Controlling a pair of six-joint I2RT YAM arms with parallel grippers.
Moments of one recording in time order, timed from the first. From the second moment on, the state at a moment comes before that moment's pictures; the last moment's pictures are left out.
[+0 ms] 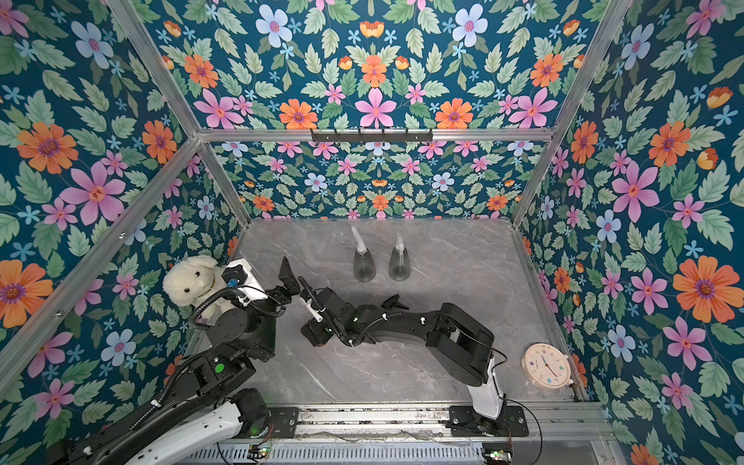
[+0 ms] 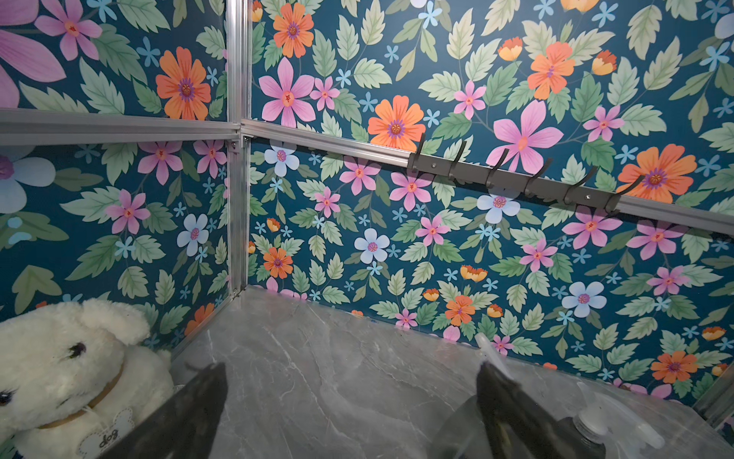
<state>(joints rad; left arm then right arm) -0.91 0.67 0.66 0.18 -1.03 -0.05 1.11 1.96 1.34 -0.08 -0.04 0.24</state>
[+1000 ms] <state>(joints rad) -0.91 0.67 0.64 0.19 -1.02 -0.05 1.09 1.87 1.28 -0.03 -0.06 0.24</state>
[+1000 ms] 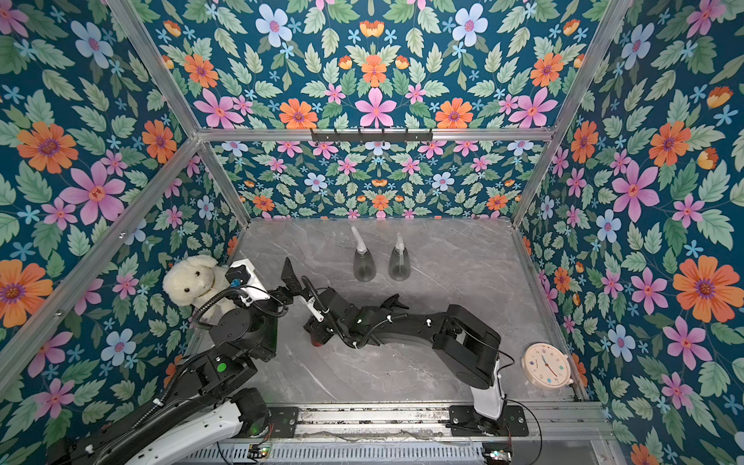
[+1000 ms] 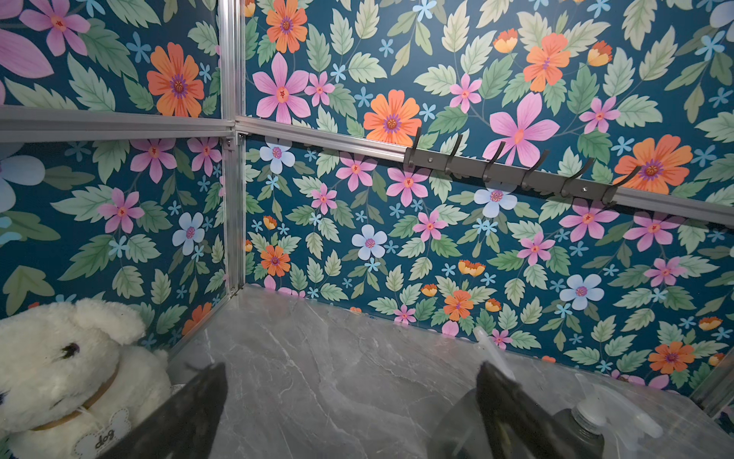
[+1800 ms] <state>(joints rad) -0.66 0.89 0.46 0.51 0.17 -0.09 0.71 1.21 1.34 -0.65 -0.33 0.26</state>
